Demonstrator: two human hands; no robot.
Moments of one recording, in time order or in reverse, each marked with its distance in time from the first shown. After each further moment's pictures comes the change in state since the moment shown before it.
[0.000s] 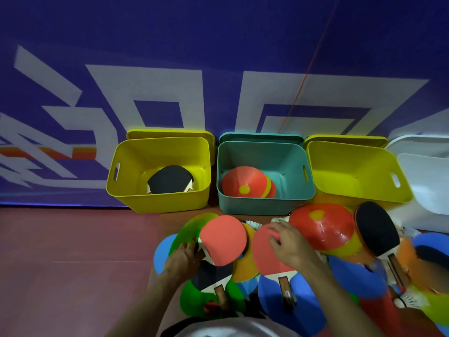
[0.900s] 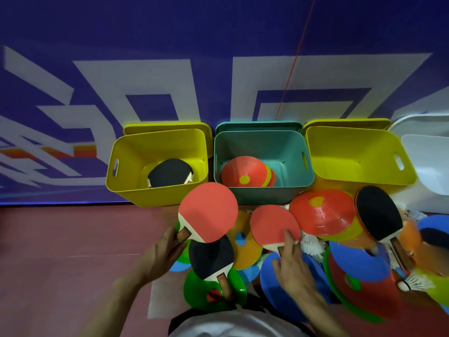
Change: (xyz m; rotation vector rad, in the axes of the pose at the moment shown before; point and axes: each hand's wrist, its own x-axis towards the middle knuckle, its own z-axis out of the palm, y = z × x) left_hand -0.079 0.008 -0.095 -0.212 0.265 0.134; right_hand -0.066 0.022 0.073 0.058 0.043 0.328
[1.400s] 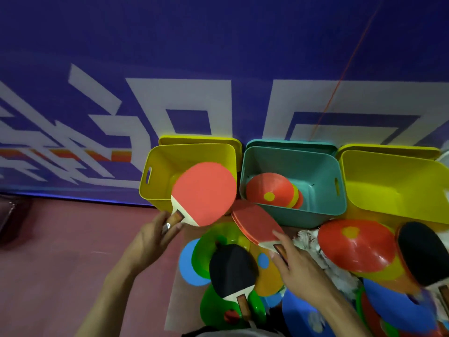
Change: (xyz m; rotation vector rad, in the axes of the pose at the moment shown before) left_hand 0.008 0.003 -0.102 -0.213 0.198 -0.069; right_hand 0.016 -0.089 -0.067 0.132 -0.152 -0.415
